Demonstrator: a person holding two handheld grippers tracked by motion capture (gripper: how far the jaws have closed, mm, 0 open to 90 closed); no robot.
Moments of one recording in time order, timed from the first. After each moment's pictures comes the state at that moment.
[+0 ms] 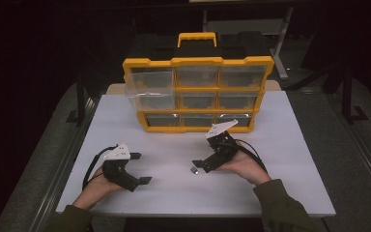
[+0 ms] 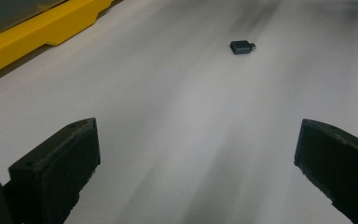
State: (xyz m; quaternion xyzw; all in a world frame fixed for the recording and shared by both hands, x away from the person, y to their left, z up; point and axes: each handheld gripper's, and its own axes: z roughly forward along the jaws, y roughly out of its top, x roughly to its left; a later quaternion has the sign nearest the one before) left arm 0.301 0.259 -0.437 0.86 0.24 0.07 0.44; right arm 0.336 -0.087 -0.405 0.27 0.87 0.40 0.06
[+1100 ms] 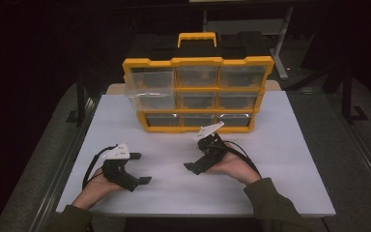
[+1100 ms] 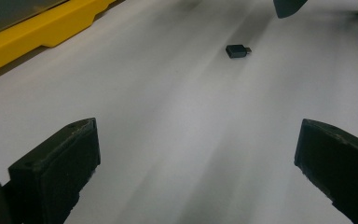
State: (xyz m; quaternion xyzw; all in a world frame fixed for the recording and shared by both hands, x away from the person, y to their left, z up) left arm 0.300 0.260 -0.436 0.86 0.24 0.06 0.45; right arm 0.340 -0.059 -0.416 0.26 0.89 0.38 0.06
